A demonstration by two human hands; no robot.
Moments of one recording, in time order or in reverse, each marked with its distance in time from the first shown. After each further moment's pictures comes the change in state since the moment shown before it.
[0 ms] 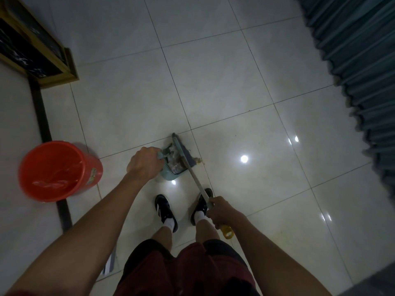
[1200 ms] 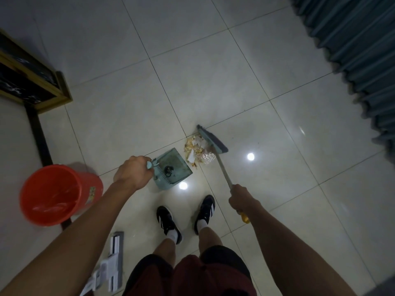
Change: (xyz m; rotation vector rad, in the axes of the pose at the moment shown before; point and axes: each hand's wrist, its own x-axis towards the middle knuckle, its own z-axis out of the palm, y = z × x) left_hand 0.026 0.051 -0.018 0.174 -0.022 0.027; right_hand 0.046 0.060 -0.109 -0.018 0.241 0.107
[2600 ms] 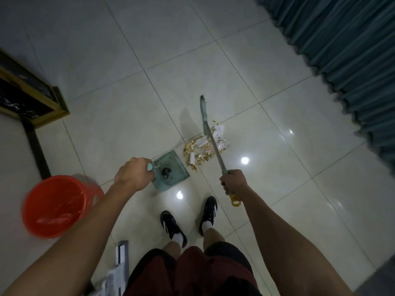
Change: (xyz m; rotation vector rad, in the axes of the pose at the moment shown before) left_hand -0.028 -0.037 -0.020 0.043 0.003 0.077; right_hand -0.038 -0.056 0.006 0.757 0.169 0.068
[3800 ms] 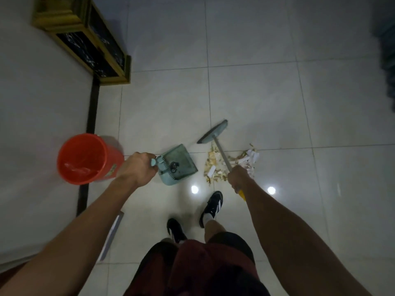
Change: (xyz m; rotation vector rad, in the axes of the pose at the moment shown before) left_hand 0.029 0.039 -0.035 -0.155 0.087 -0.330; right_hand 0.133 -0.168 -0.002 -0.908 -0.286 -0.175
